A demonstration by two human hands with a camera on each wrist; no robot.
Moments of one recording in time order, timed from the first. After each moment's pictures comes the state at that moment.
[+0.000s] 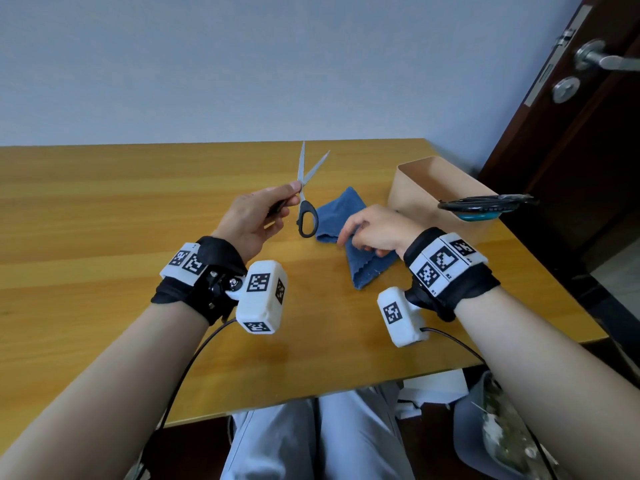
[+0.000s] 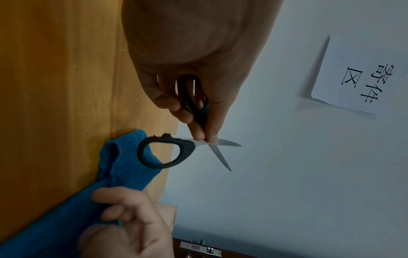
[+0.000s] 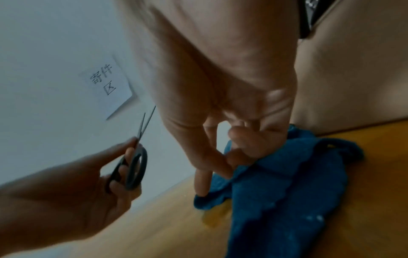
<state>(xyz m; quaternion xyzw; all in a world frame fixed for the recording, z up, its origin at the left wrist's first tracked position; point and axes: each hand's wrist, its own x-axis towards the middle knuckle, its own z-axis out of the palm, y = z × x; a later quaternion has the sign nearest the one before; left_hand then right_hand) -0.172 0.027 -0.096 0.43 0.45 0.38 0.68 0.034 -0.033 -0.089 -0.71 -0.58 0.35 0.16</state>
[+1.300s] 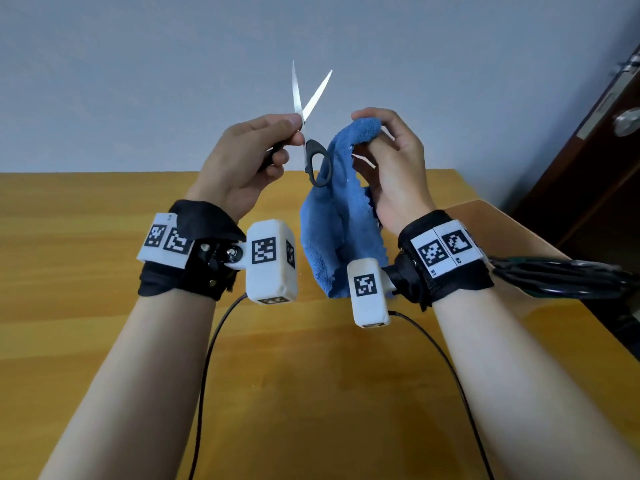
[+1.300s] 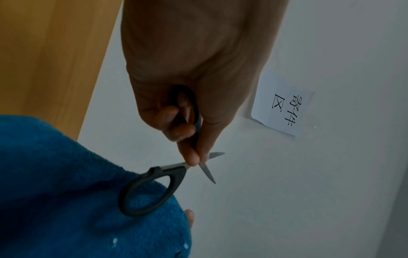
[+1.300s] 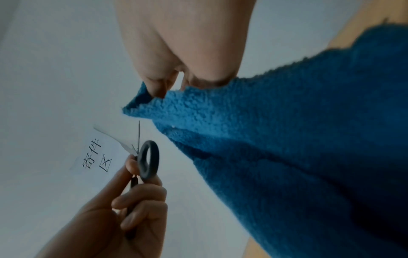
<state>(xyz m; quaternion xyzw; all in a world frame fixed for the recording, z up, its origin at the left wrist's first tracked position) -0.164 0.127 -0.021 0.53 0.36 0.49 0.59 0.013 0.080 -0.034 -0.39 -0.46 0.38 0.70</state>
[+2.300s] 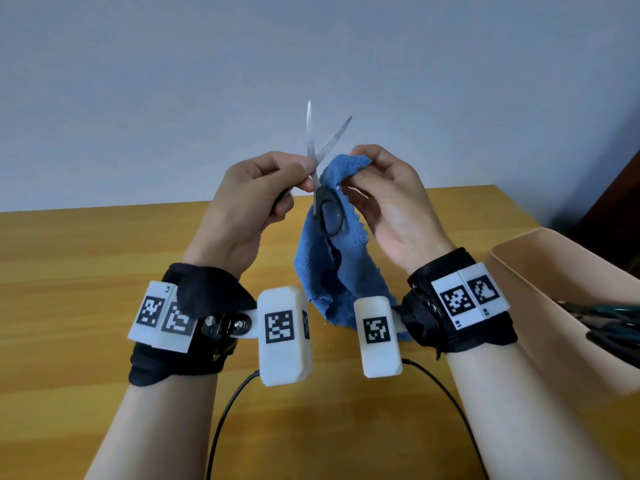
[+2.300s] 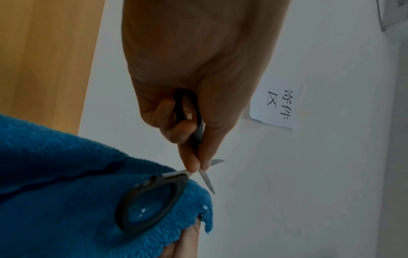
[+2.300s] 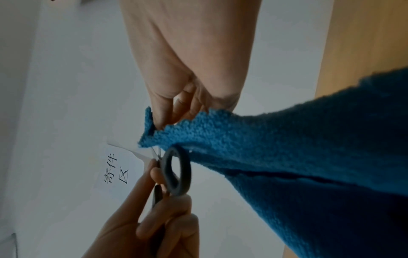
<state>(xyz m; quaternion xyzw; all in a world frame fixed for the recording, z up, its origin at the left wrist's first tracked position) -0.172 0.152 -0.041 0.59 0.40 0.48 0.51 0.001 0.131 -0.056 -0.32 -0.44 0.51 0.66</state>
